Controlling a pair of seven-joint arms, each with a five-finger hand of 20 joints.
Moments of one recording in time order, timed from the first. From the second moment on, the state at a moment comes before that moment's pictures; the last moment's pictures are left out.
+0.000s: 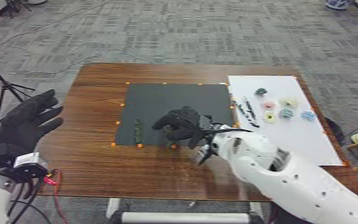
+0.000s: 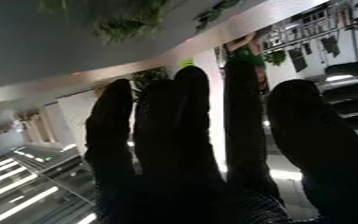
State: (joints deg) left arm 133.7 -58.3 -115.9 -127.5 44.1 3.9 0.2; right arm -64.7 -50.7 35.7 -103.0 -118.6 -3.5 -0.6
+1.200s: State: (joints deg) left arm 134.1 -58.5 -116.2 -127.6 44.1 3.8 0.2; right arm -66.1 -47.7 27.7 -107.0 -126.3 -1.0 5.9
